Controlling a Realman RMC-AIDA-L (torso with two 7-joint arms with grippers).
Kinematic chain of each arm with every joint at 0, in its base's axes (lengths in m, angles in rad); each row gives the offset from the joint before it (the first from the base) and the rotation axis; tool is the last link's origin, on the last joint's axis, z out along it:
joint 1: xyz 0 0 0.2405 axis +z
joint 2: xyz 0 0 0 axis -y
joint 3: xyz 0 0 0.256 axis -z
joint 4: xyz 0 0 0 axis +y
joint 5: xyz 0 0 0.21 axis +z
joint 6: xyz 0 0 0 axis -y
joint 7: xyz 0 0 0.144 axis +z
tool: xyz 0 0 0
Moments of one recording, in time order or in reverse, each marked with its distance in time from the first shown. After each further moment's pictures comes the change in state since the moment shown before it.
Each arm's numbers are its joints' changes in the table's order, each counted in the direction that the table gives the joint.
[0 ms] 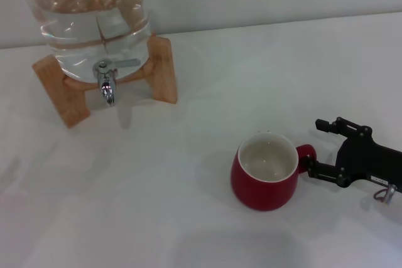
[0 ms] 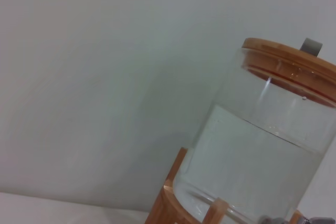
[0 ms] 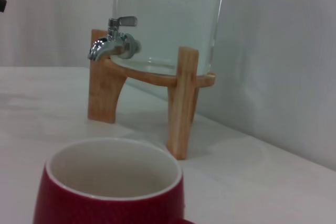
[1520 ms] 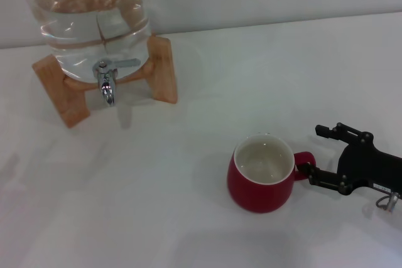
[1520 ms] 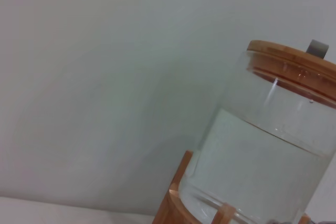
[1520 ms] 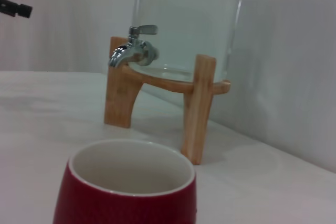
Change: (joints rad) left arm -0.013 -0.005 -0.002 0.000 0.002 -0.018 -0.001; right arm -0.025 -0.003 0.000 0.010 -0.010 -0.039 -0.014
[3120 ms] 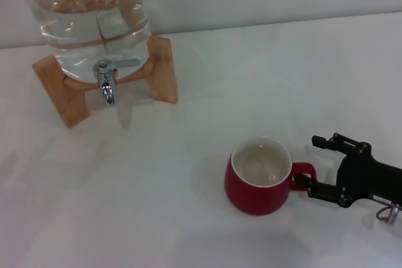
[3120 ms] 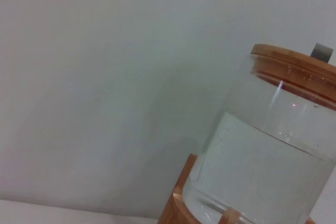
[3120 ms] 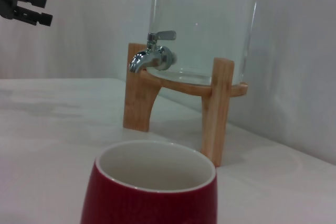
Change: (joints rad) left arm -0.003 -0.004 0.000 0.001 -0.004 -0.009 -0.005; right arm -0.023 -0.003 0.009 0.003 -0.018 -0.045 0.002
